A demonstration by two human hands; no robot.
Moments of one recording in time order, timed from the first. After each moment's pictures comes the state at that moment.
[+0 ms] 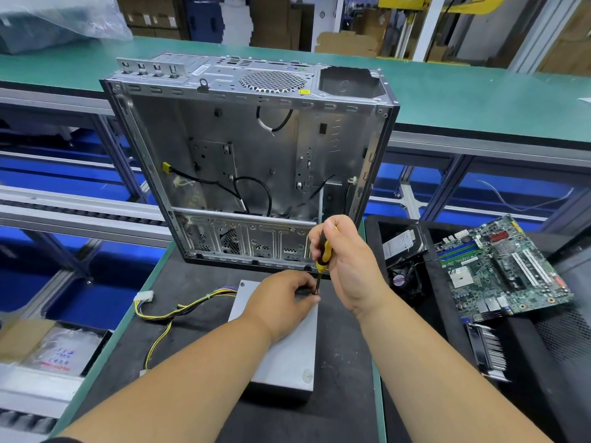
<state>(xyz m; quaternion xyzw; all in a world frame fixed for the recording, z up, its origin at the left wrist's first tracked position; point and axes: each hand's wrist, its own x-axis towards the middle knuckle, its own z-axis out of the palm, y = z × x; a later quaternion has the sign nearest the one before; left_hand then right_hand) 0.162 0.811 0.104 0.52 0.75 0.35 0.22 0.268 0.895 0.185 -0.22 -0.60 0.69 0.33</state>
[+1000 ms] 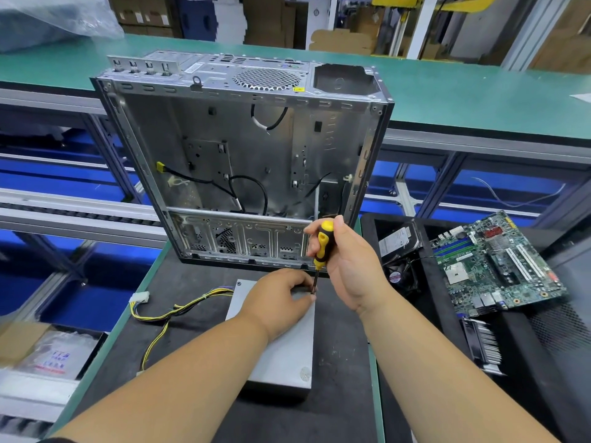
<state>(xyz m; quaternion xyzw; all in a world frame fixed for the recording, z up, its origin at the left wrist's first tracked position) 0.162 0.810 0.107 0.51 0.74 0.36 0.24 0.272 0.898 0.183 -0.23 -0.56 0.73 0.33</state>
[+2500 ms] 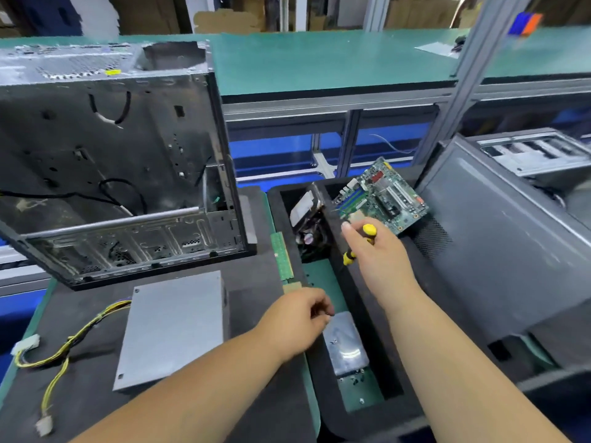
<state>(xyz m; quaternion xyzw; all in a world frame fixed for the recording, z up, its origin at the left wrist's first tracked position) 0.327 0.832 0.105 0.68 0.62 0.22 0.32 0.474 0.912 0.165 -0.53 -0.63 0.38 0.43</state>
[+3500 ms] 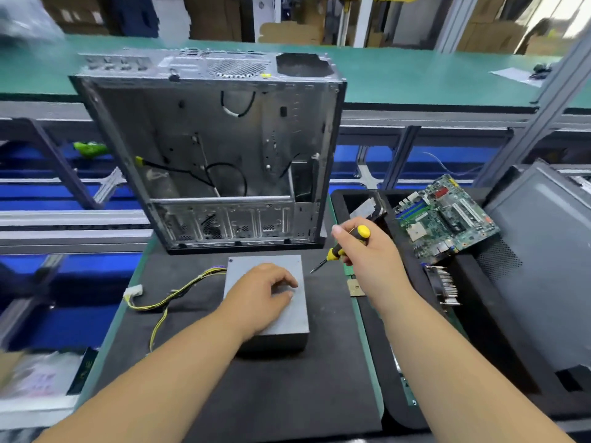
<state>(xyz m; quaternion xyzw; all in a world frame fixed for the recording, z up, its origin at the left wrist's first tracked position) 0.168 0.744 0.129 0.60 0.70 0.30 0.24 0.346 0.837 0.192 -0.45 -0.64 0.49 0.38</state>
